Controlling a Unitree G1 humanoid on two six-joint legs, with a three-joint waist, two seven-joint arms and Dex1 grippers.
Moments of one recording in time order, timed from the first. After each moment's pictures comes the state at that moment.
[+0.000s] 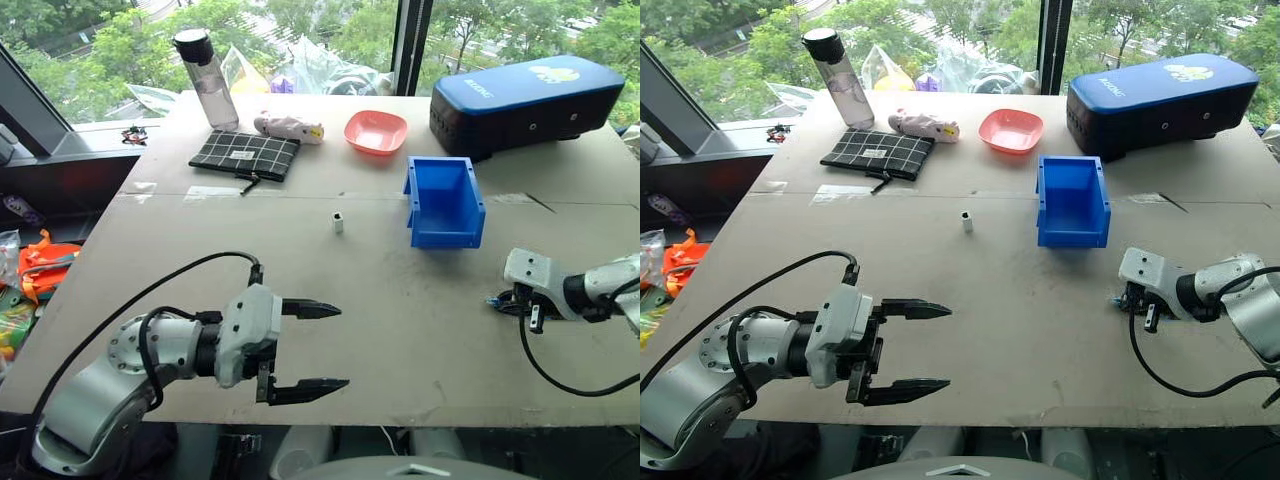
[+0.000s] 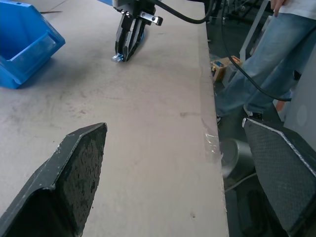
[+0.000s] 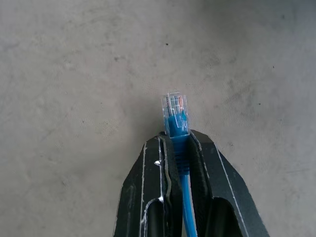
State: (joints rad) left arm 0.13 0.85 0.09 -0.73 -0.68 0.48 -1.04; right arm -0.24 -1.12 0.24 -0.29 0.16 0.61 1.06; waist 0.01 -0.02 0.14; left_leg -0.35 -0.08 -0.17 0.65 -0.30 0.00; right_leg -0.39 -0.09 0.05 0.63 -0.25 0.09
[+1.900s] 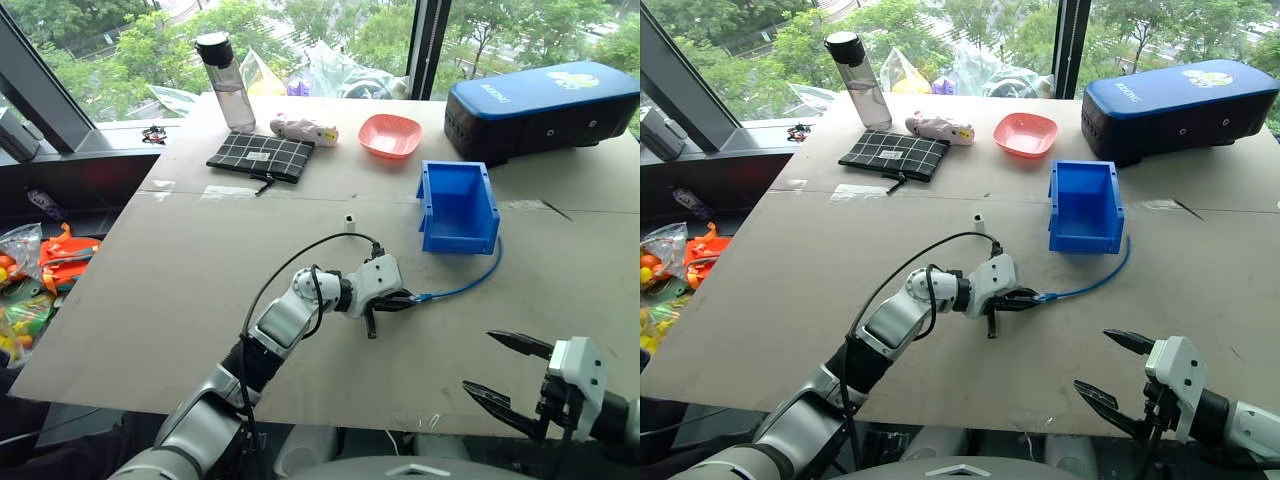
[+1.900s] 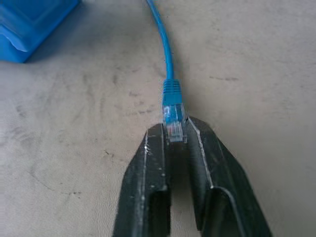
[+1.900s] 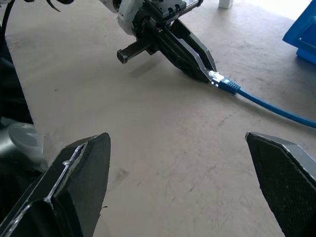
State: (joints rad) left arm -0.49 0.29 -0.52 0.13 -0.07 0.27 -0.94; right arm 0.65 -0.58 -0.30 -0.72 0.42 0.27 0.95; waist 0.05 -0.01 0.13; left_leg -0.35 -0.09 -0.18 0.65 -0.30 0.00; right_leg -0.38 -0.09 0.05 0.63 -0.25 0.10
